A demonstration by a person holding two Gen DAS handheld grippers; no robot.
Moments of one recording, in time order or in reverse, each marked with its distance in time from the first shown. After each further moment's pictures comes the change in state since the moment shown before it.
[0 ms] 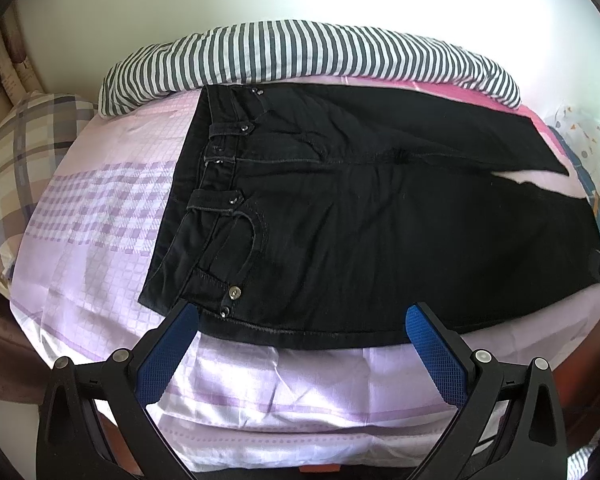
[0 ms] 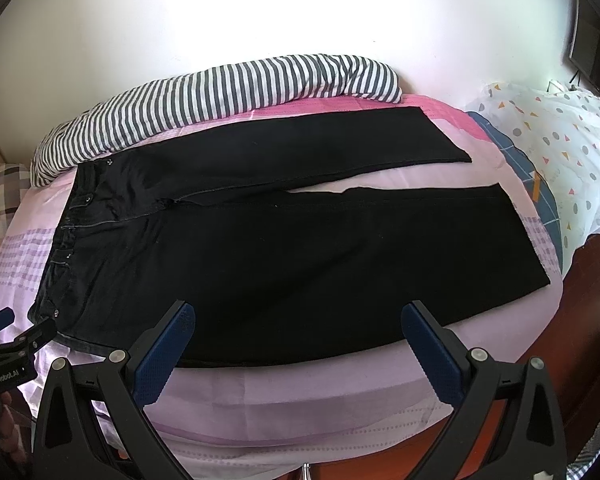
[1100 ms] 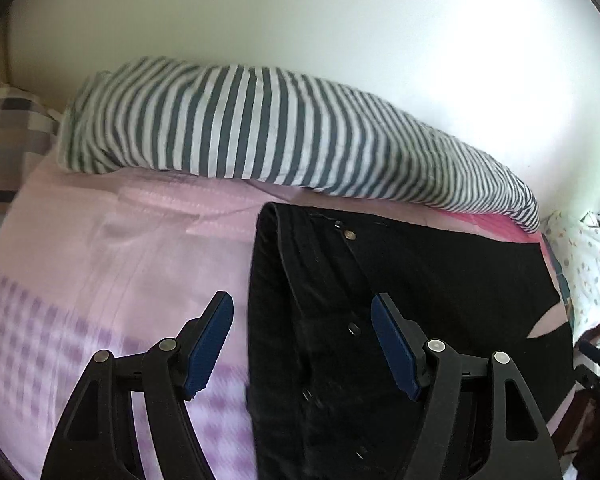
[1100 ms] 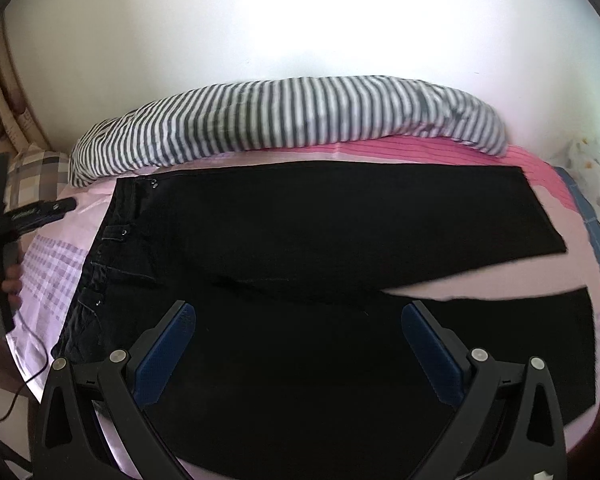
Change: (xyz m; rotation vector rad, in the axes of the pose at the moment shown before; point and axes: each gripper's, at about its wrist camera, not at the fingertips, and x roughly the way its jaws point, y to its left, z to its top) left arm 0.118 0.183 0.189 -0.135 -0.094 -0.252; right arm 0.082 0.069 0.100 -0.163 0.013 0.194
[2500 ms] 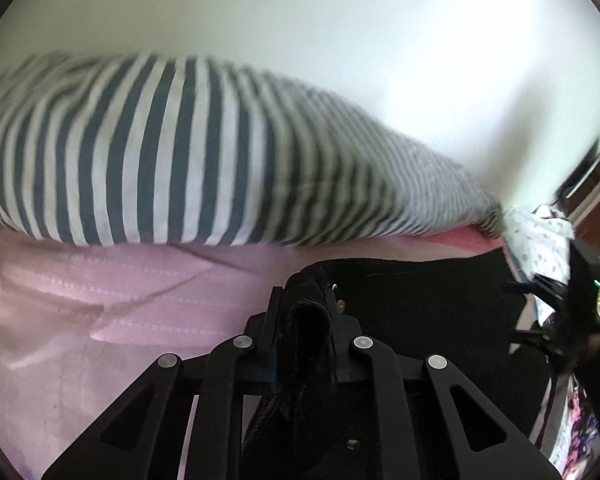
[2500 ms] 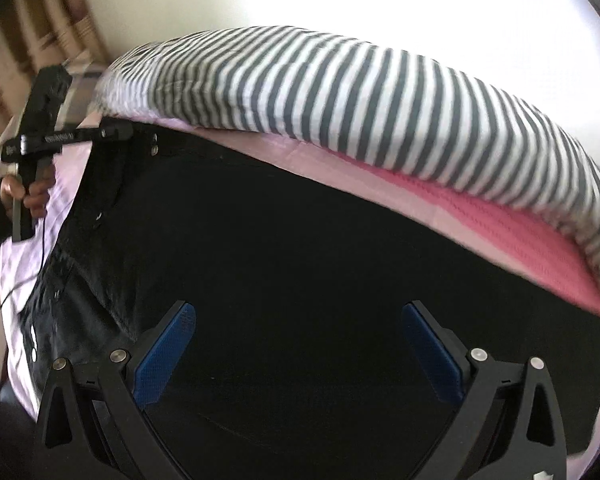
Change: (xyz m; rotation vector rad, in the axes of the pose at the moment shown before) left arm 0.085 -0.015 0.051 0.077 -0.015 -0.263; right arm 0.138 -0.003 0.110 -0.422 0.178 0.256
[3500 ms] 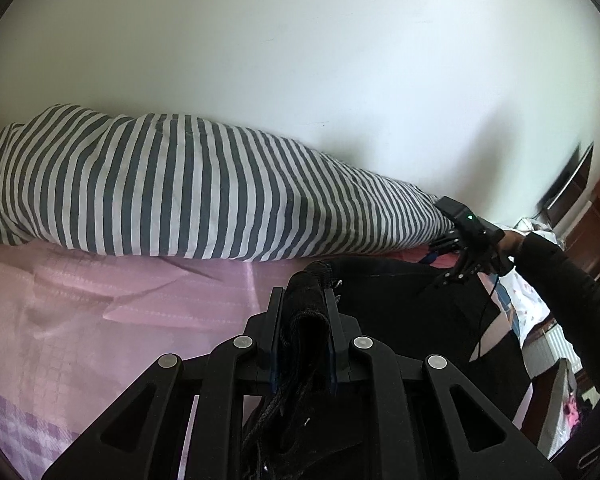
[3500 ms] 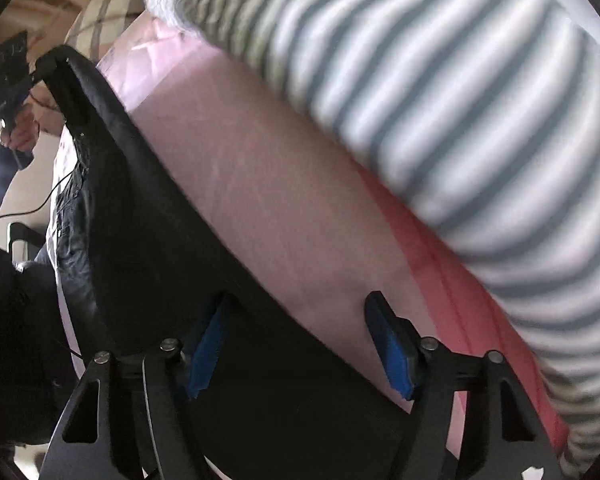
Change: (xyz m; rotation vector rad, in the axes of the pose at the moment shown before) left arm -0.070 -0.036 -0.009 0.000 -0.086 -0.018; right arm 0.079 -0.143 0.075 -0.277 0.477 0.345
